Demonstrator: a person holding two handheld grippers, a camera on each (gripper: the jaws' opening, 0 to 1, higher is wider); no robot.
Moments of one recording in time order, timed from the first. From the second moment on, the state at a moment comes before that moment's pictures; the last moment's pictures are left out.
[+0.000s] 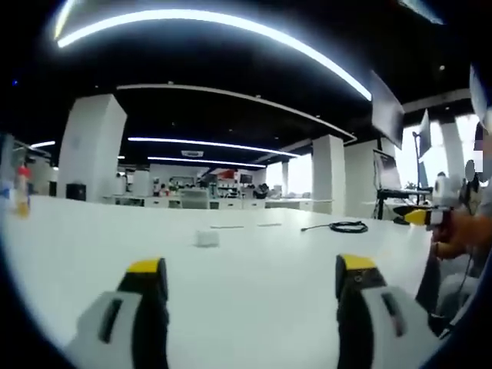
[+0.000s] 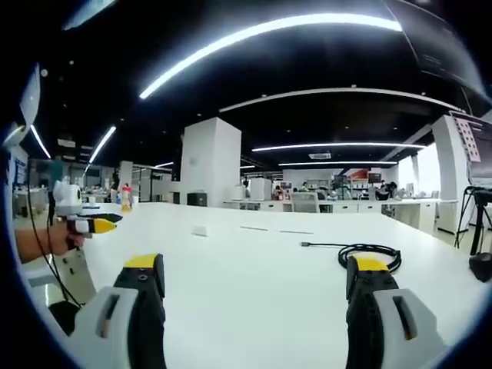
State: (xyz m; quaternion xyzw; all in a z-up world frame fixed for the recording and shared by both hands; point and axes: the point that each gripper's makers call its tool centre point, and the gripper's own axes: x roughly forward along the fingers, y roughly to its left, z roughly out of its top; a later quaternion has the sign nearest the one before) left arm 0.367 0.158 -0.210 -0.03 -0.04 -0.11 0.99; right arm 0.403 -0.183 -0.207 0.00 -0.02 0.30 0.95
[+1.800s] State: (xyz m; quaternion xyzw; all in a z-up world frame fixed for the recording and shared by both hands) left arm 0.591 0.185 -0.238 0.17 0.11 -0.25 0.95; right arm 0.409 -0.168 -0.236 0.01 0.03 0.32 0.95
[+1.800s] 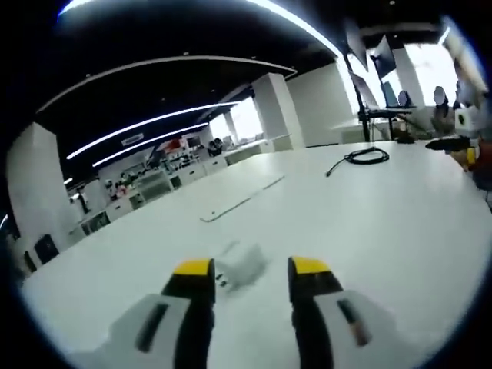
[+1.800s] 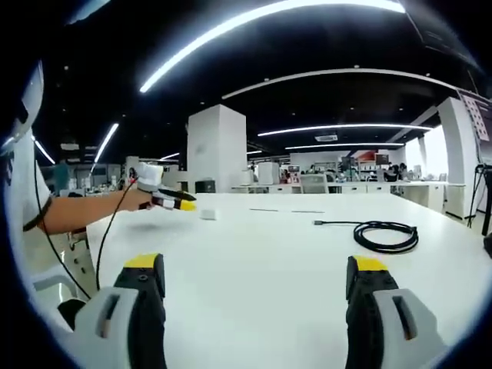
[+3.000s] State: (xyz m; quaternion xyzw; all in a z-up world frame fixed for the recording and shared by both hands) left arm 0.652 0.177 -0.277 0.28 0.28 -0.39 0.83; right arm 0.414 -0.171 -0.215 0.03 0.01 0.33 0.94
